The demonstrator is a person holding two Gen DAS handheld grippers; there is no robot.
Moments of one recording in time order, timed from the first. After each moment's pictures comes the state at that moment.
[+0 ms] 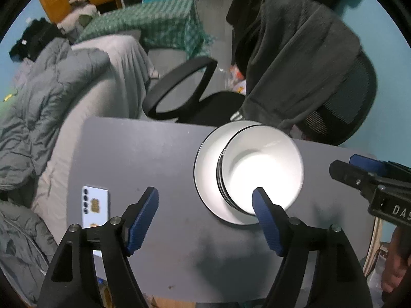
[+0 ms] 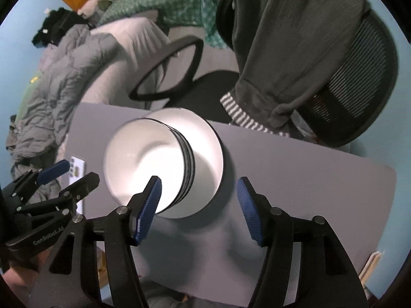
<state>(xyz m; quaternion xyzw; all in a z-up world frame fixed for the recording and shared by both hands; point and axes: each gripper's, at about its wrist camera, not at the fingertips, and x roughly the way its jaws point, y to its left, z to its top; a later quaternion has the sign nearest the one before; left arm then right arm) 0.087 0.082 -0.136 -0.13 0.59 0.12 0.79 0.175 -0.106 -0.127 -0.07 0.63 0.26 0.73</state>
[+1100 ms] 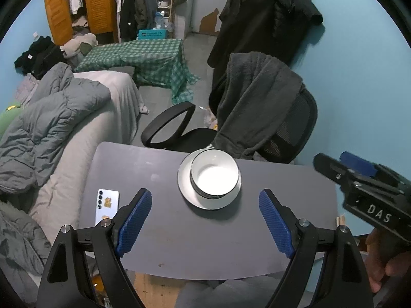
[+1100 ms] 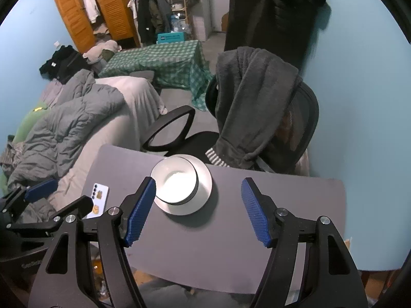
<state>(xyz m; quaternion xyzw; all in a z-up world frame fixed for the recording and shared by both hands) 0.009 0.057 0.007 -0.15 0.50 0.09 0.85 0.084 -0.129 0.028 -0.07 0.50 0.22 0.83</state>
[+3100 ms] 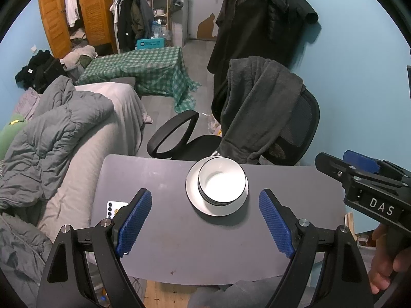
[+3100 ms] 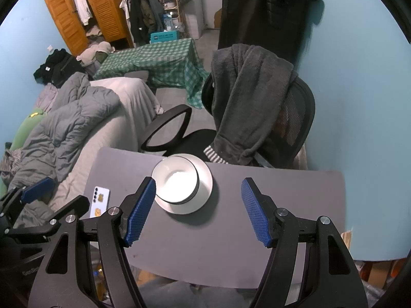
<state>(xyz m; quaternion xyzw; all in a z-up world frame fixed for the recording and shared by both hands) 0.016 0.064 0.015 -0.11 0.49 0.08 0.86 0.083 -0.129 0.033 -0.07 0.51 0.20 0.83</state>
